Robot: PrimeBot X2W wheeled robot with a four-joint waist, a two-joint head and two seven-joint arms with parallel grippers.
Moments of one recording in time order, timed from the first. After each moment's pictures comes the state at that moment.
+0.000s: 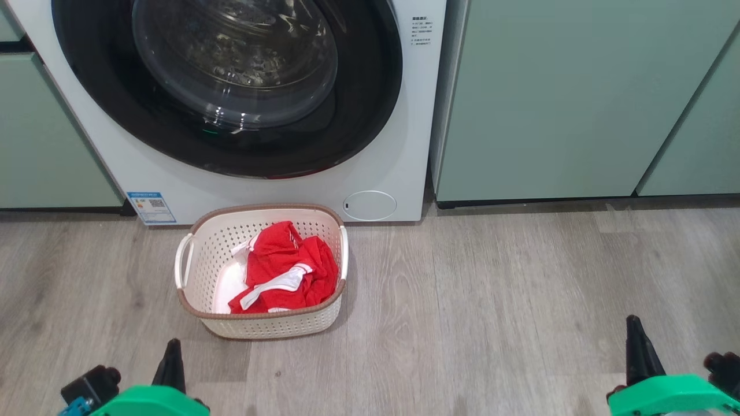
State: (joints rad) left arm 0.00 0.06 0.12 0.53 -0.64 -0.12 -0.15; right arm 0.02 -0.06 -0.04 0.38 0.67 0.13 -0.15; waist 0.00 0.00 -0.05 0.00
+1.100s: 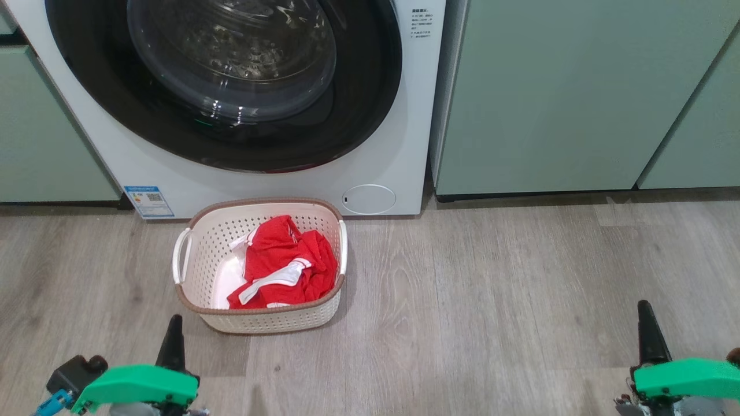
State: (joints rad) left arm -0.02 0.06 0.11 0.44 -1.00 -0.12 -0.05; right arm -0.01 -0.06 -0.07 0.35 1.02 0.13 -0.05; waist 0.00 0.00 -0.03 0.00
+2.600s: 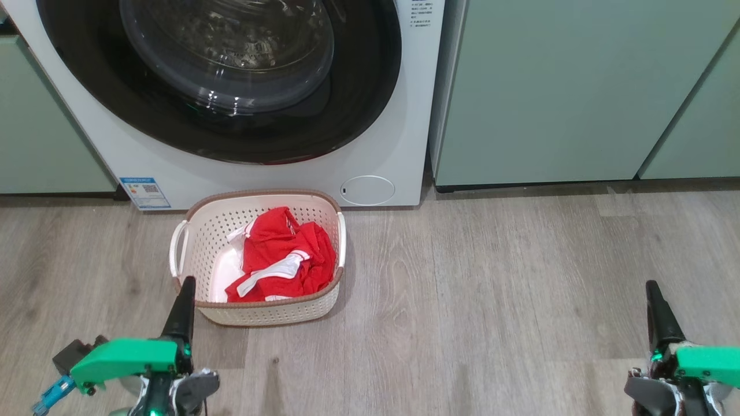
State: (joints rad) left arm -0.05 0.05 0.09 0.31 -1.48 -0.12 0.08; right arm -0.04 -0.05 -0.12 0.30 1.49 0.13 0.08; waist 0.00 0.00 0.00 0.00
